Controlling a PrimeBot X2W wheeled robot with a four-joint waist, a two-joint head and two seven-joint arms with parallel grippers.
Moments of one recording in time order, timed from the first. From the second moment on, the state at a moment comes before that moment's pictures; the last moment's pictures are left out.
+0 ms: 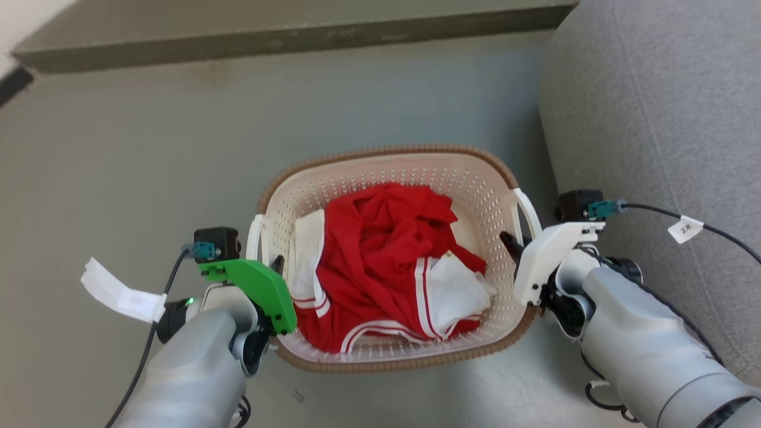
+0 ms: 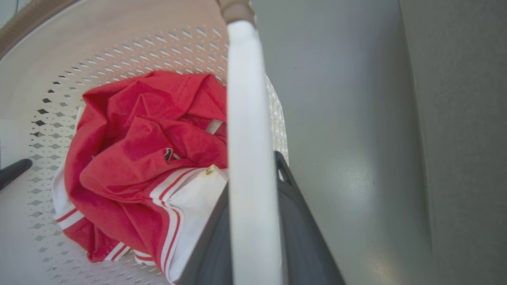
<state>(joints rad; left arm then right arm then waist) -0.67 0.01 -0.84 1.10 -1.02 -0.06 -0.10 -0.66 -0.10 0.80 1.08 0.91 0.11 -0.02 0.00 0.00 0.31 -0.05</state>
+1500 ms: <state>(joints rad) -0.96 0.01 -0.88 1.04 -1.03 -0.06 -0.21 -0.91 -0.16 0.79 1.08 0.91 0.12 -0.17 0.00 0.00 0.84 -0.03</state>
